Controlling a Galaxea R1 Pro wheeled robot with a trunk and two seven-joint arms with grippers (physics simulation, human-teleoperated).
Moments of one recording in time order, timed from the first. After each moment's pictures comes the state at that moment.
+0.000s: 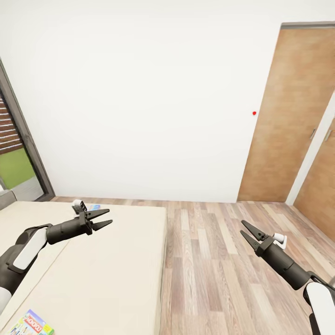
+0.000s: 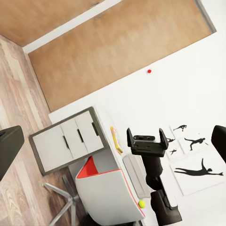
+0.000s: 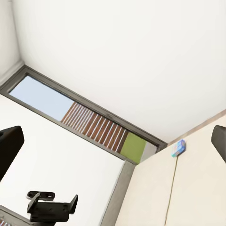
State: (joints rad) left arm -0.64 0.45 -0.09 -0.98 0.96 1.01 -1.00; right arm -0.21 -0.06 -0.47 -1.51 -0.92 0.84 0.65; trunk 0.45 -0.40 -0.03
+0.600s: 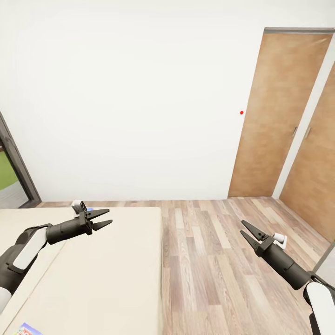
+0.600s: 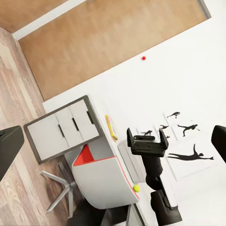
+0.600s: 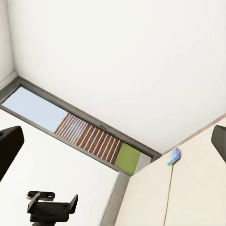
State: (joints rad) left arm -0.64 0.45 -0.09 -0.98 0.96 1.01 -1.00; right arm -0.21 -0.06 -0.47 -1.51 -0.93 0.84 0.65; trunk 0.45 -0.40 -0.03
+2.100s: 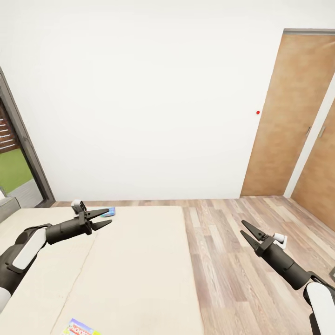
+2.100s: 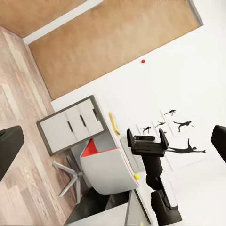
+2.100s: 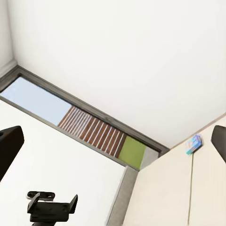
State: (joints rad) left arm -0.64 0.45 -0.09 -0.98 0.96 1.01 -1.00; right arm -0.21 -0.06 -0.47 -1.51 -0.93 0.84 0.65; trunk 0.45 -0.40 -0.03
